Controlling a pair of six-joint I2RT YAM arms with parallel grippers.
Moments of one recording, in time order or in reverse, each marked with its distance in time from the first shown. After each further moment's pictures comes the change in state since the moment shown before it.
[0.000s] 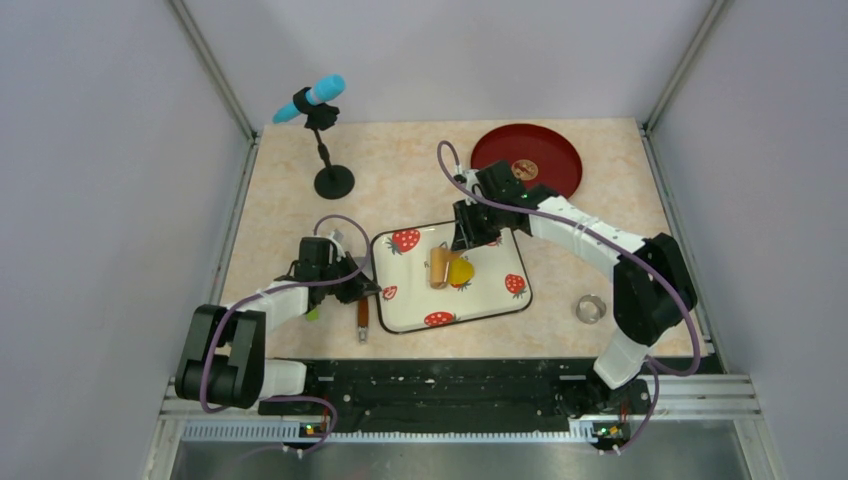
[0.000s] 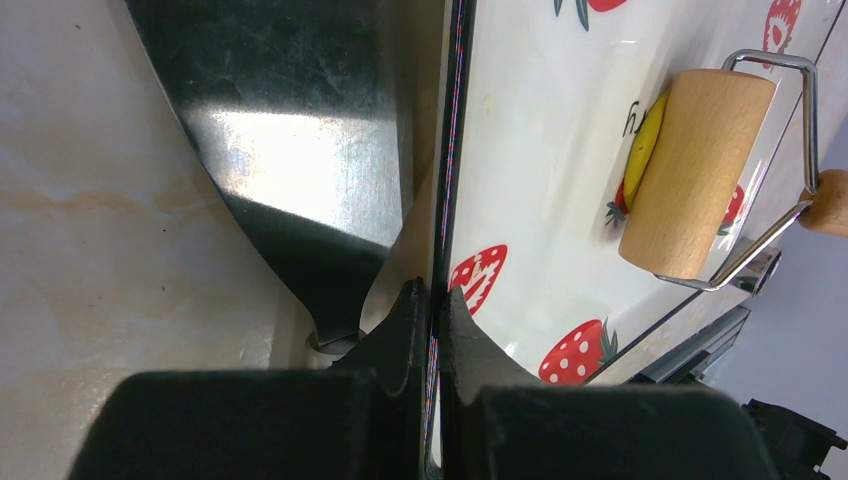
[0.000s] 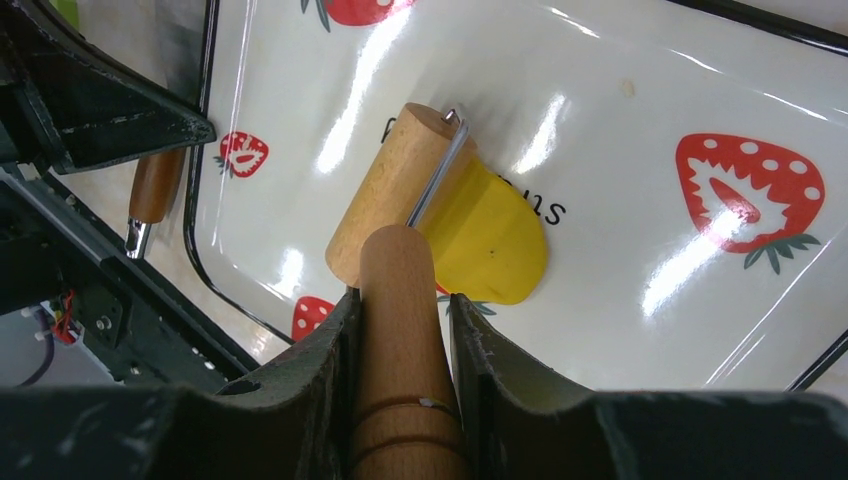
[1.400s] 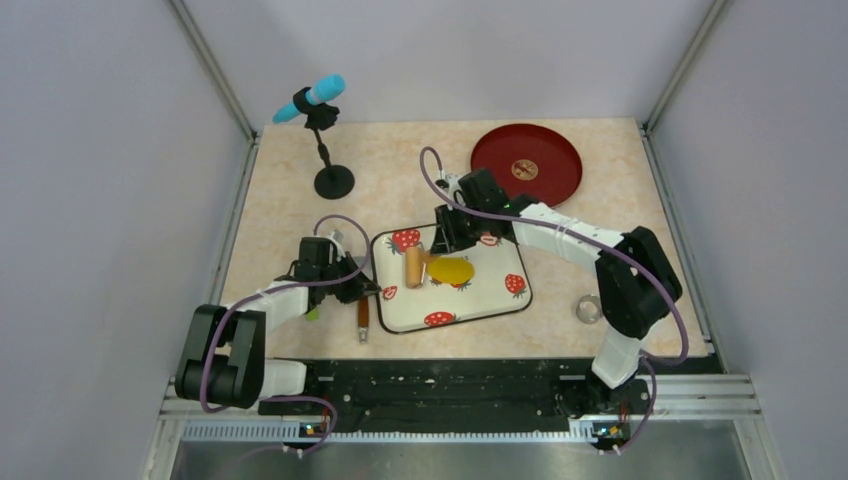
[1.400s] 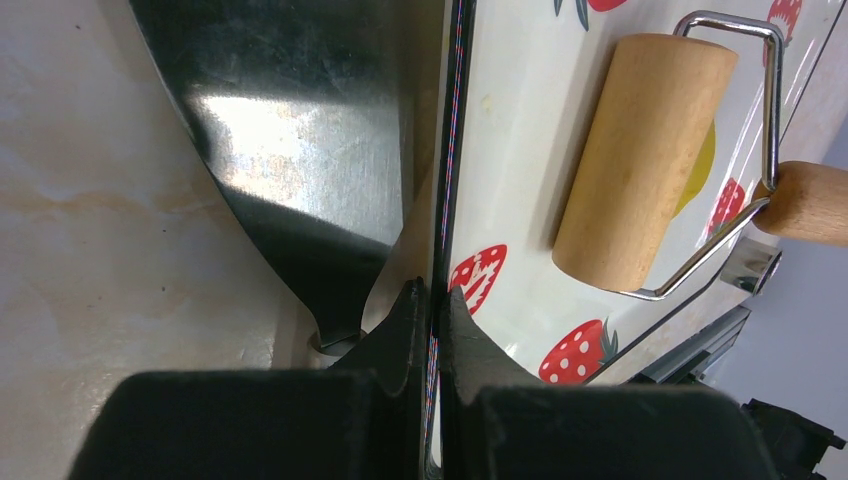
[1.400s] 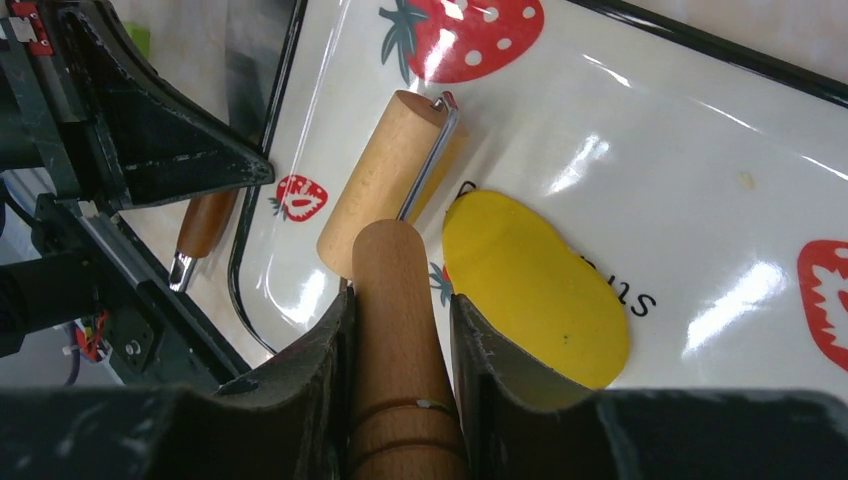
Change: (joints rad) left arm 0.000 0.000 0.000 0.000 0.000 0.001; right arm 0.055 0.055 -0.029 0.169 -0.031 0.048
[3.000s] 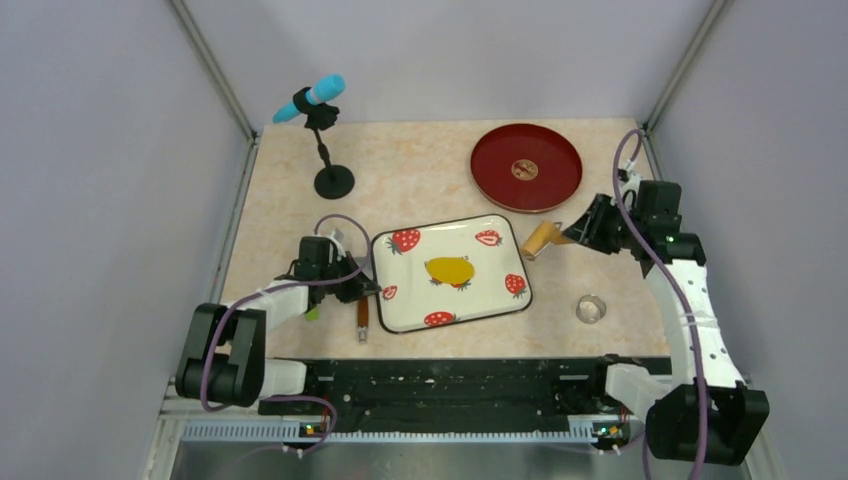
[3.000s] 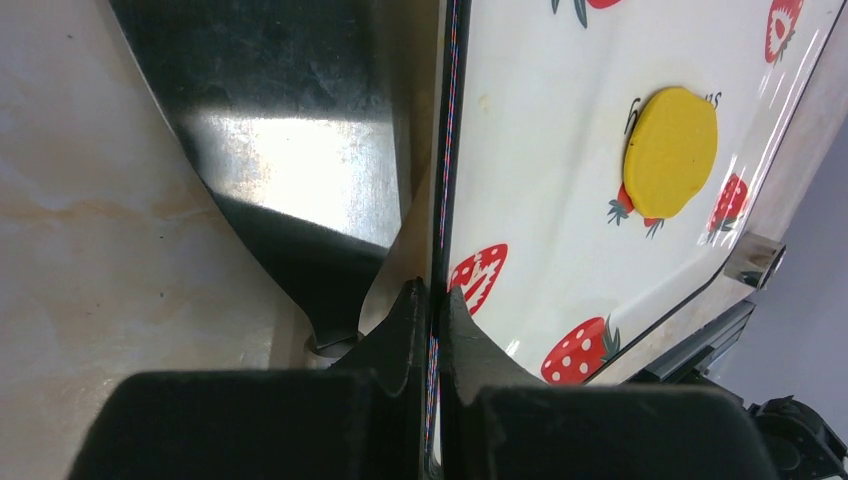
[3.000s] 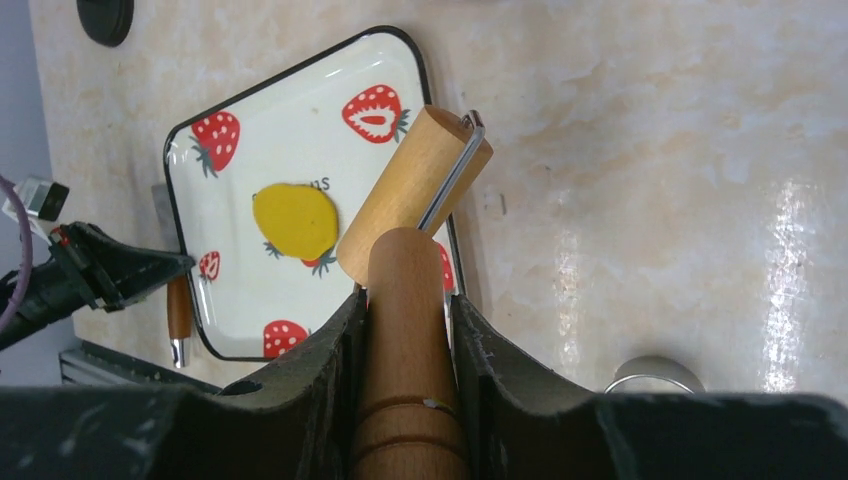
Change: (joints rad) left arm 0.000 0.003 0.002 0.000 0.006 0.008; right arm -0.707 -0.736 -0.269 -0.301 -0.091 0.017
